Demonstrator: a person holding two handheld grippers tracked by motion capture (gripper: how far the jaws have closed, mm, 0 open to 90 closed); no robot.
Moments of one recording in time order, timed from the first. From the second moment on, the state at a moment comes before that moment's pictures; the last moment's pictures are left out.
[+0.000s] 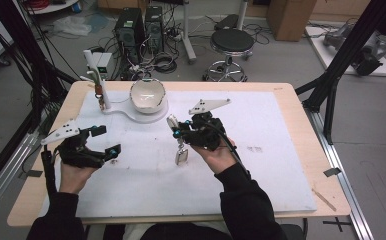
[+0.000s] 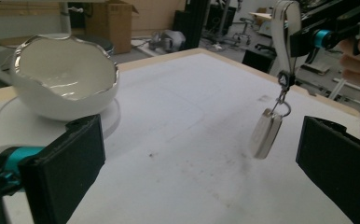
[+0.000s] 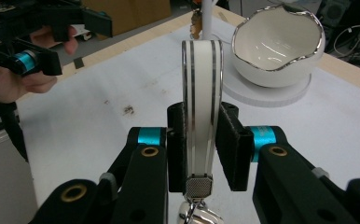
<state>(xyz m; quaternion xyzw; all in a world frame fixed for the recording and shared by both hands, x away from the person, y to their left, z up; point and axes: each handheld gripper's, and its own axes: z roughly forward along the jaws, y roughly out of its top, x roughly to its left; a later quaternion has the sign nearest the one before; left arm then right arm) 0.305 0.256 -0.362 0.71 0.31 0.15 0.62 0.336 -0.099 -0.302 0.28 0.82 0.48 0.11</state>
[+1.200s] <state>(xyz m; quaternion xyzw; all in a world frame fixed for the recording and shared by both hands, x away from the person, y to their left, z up) 0.321 0.192 -0.326 0.70 0.19 0.03 0.68 0.316 -0.052 -0.305 0.20 0.82 0.53 0.06</state>
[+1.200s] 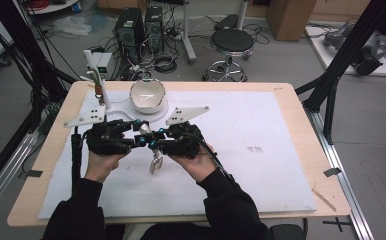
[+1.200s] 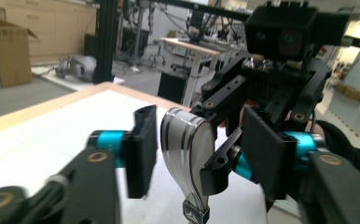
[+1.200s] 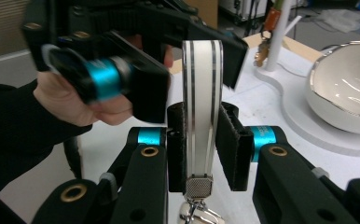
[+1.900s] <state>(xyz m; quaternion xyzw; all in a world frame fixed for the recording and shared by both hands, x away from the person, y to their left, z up) 0.318 0.199 -0.330 0.69 0.19 0.05 0.70 0.319 -0.052 -0.305 0.19 0.82 0.54 0.05</state>
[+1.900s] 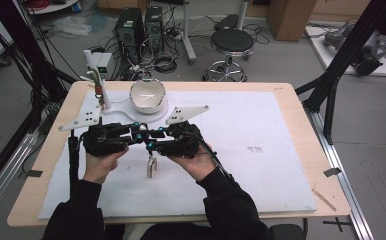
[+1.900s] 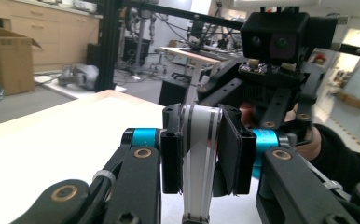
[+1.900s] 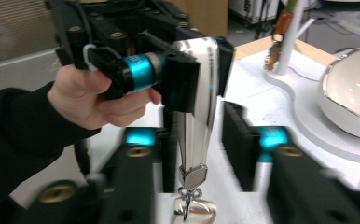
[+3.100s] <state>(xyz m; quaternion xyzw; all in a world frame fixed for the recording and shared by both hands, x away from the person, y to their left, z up) 0.315 0.214 -0.328 0.73 0.24 0.14 0.63 0.331 -0.167 -0.324 0.29 0.79 0.51 0.16</state>
